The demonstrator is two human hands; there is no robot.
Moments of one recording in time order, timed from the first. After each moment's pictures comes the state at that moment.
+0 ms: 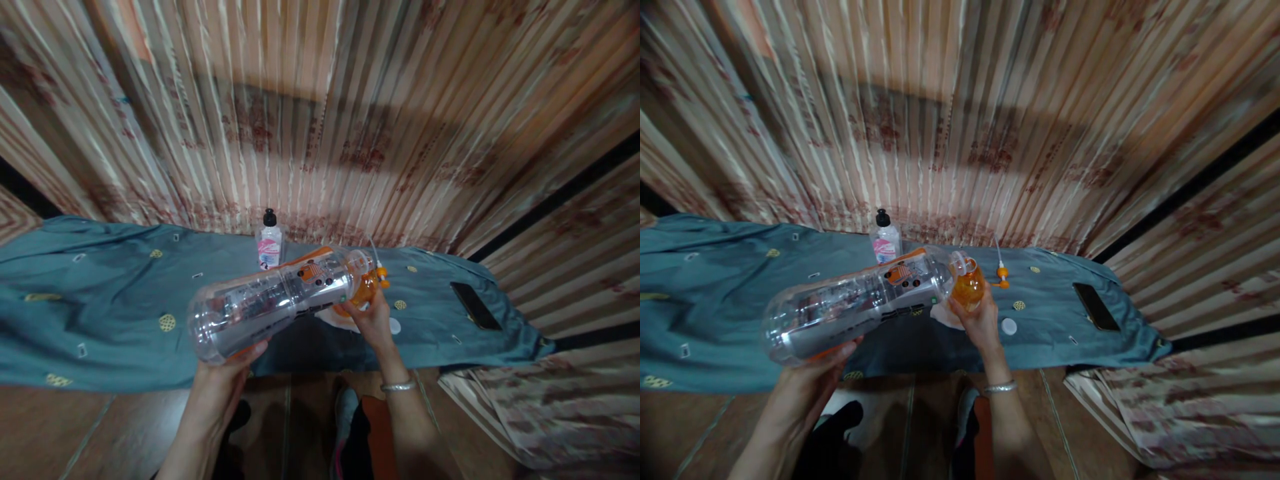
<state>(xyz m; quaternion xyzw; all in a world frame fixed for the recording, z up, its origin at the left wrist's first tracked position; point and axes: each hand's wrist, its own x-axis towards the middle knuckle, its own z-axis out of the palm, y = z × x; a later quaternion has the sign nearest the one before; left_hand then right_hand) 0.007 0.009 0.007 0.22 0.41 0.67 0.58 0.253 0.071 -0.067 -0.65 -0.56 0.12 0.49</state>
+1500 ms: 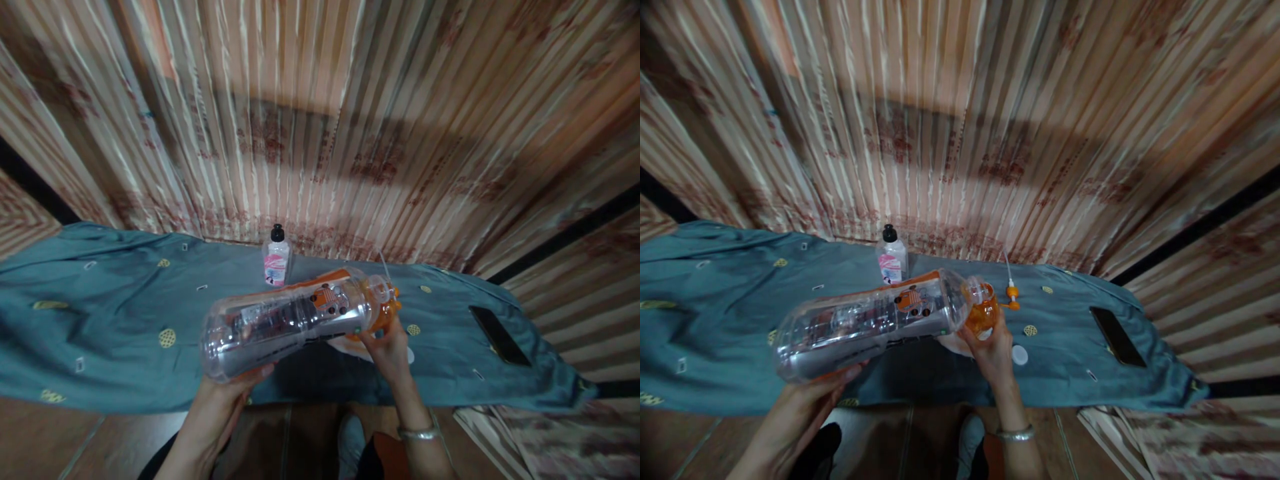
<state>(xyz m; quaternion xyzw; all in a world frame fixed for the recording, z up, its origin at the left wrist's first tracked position) 0.005 0.022 0.006 0.21 0.46 0.62 0.59 0.260 0.070 -0.068 -0.65 -0.57 0.12 0.49</state>
